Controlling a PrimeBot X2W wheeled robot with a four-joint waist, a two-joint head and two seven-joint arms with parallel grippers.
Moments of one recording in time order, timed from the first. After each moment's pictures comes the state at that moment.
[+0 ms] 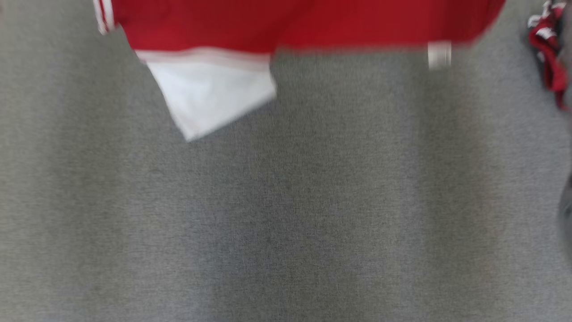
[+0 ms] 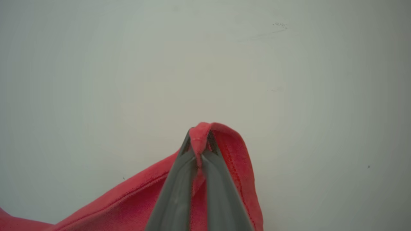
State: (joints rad) left arm -1.46 0.32 -0.32 0.56 -0.60 -0.13 -0.03; right arm -1.40 -0.19 0.09 0.64 0.45 0.13 -0.02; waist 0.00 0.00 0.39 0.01
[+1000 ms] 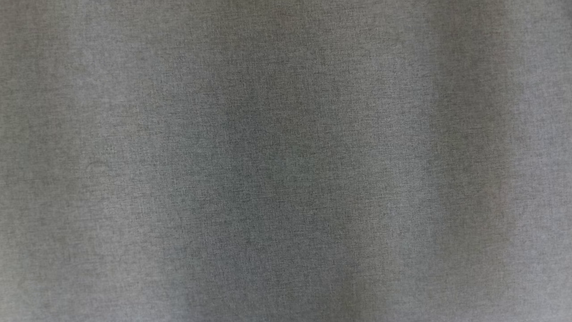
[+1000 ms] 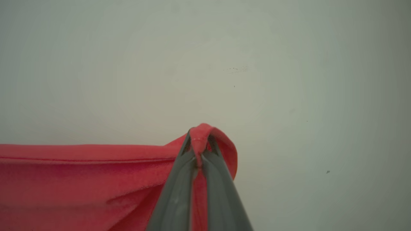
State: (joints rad) left arm -2.07 0.35 -0.56 1.00 -0.67 -0.13 -0.13; right arm -1.98 -0.19 0.05 1.18 0.23 0.13 -0.13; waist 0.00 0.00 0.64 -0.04
